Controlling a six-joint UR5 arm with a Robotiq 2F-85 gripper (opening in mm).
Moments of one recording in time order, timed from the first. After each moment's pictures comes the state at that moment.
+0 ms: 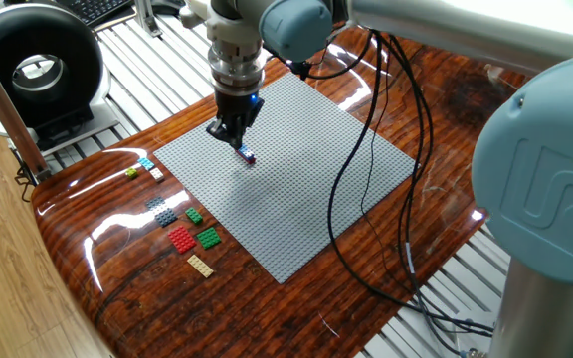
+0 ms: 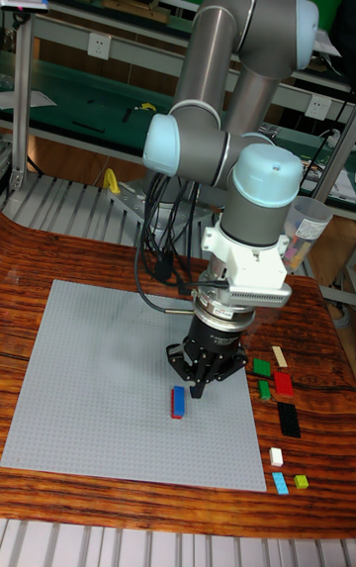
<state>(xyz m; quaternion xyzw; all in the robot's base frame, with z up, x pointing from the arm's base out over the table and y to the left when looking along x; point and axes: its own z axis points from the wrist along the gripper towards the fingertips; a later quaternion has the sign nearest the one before) 0.630 0.085 0.037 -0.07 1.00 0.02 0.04</state>
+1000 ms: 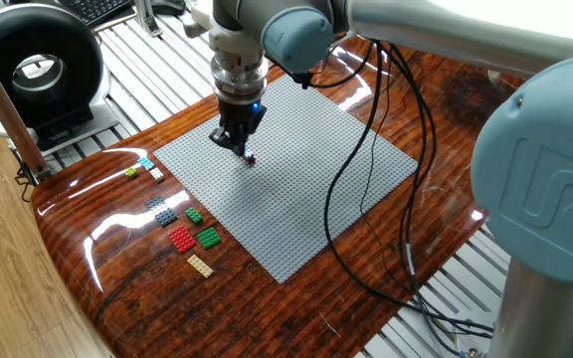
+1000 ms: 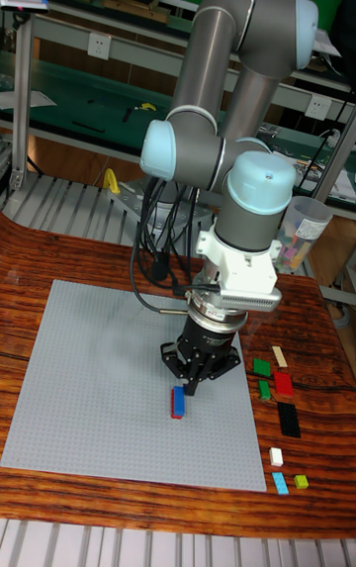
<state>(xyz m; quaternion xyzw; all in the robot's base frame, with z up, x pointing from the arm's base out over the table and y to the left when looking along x) 0.614 0.073 0.026 -0.06 1.00 0.01 0.03</state>
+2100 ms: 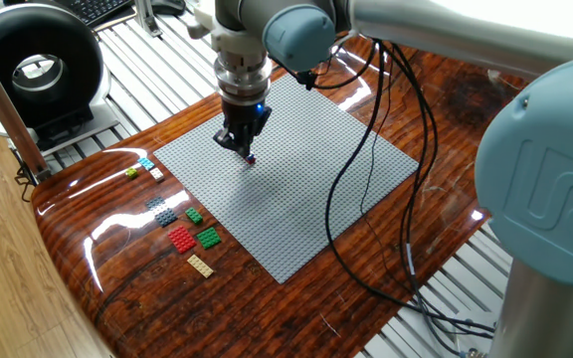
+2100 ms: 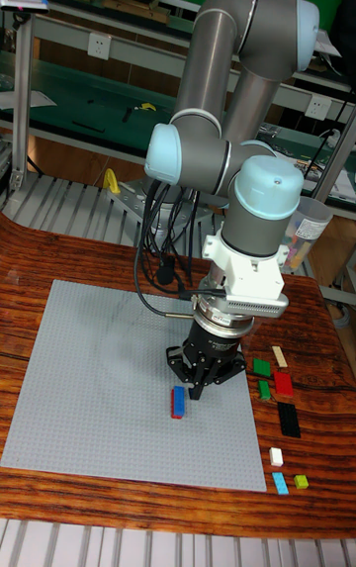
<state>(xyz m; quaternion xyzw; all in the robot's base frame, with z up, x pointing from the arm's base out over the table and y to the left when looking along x) 0.623 0.084 0.025 -0.06 1.00 0.01 0.03</state>
